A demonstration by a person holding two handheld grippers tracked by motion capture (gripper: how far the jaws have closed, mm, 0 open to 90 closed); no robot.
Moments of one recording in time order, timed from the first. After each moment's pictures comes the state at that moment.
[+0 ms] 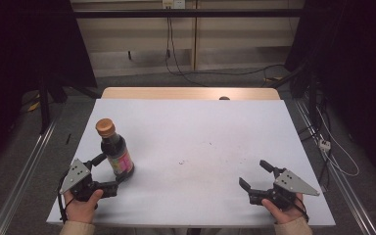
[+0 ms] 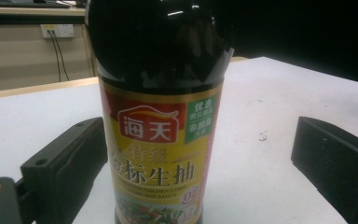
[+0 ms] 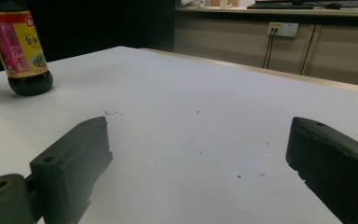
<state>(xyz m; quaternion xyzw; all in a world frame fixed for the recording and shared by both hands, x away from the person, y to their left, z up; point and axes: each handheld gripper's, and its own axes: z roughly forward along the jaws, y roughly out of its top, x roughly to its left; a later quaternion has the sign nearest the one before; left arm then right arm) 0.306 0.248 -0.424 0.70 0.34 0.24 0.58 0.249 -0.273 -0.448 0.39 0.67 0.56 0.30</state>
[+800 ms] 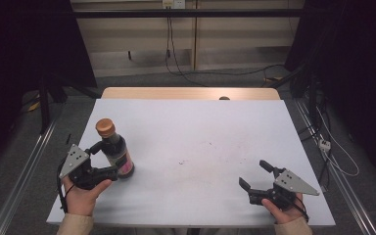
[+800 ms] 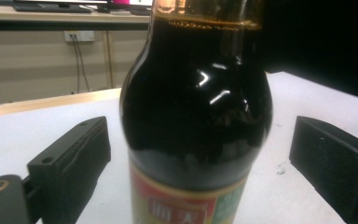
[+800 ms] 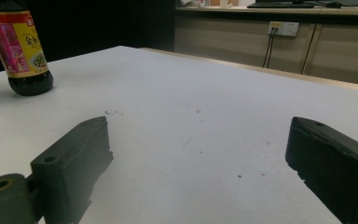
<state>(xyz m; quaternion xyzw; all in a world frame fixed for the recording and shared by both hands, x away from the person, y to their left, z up) 0.326 0.240 -0.395 0.68 0.37 0.25 0.58 0.249 -0.273 -0.448 0.39 0.67 0.56 0.29</state>
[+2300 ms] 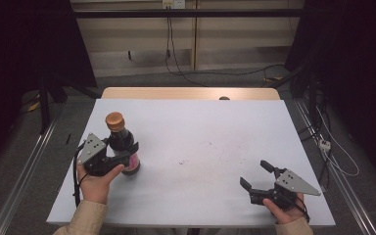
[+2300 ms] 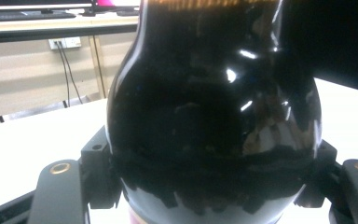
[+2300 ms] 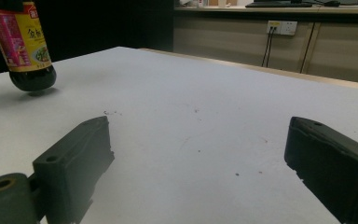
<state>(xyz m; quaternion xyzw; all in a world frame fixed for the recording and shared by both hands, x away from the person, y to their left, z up) 0.353 0.207 -0.386 0.70 0.34 0.26 0.57 0.249 -0.275 -0.448 0.39 0.67 0.56 0.29</state>
